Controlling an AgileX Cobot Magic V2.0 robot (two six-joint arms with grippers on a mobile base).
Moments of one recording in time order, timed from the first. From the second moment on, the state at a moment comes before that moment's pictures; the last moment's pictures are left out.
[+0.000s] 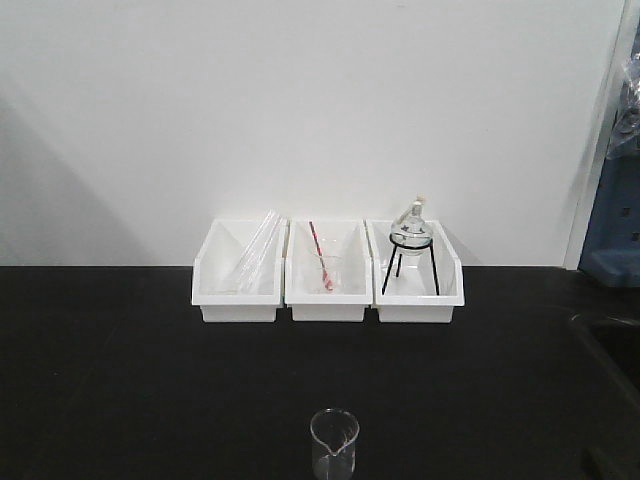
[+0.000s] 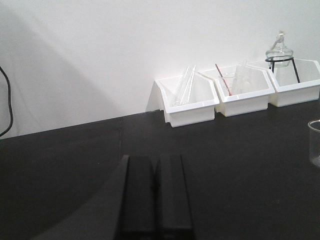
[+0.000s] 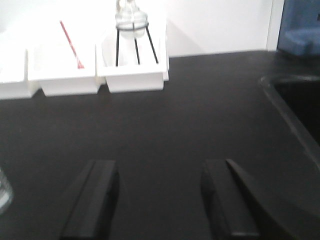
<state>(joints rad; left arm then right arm) -0.13 -0.01 0.03 0.05 0.00 0.09 0.08 1.14 -0.21 0.05 -0.63 -0.01</state>
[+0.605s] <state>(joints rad) -0.13 -0.01 0.03 0.05 0.00 0.09 0.24 1.61 -0.55 -0.53 -0.80 0.19</state>
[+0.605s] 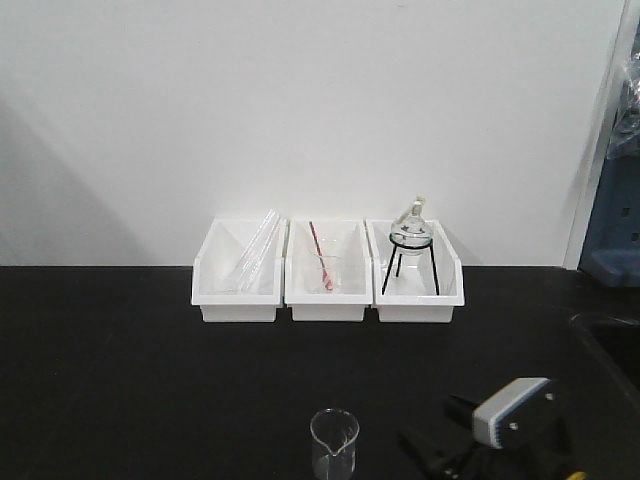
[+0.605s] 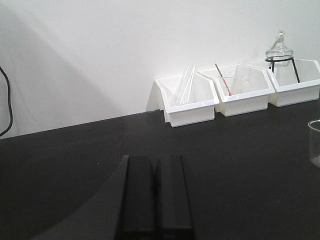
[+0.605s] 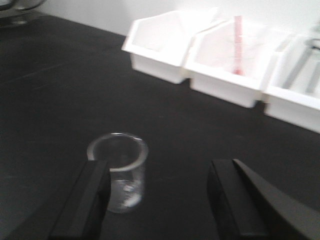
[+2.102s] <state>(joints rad) -0.13 -0.01 0.03 0.05 0.00 0.09 0.44 2.22 -1.12 -0.41 -0.68 0.18</state>
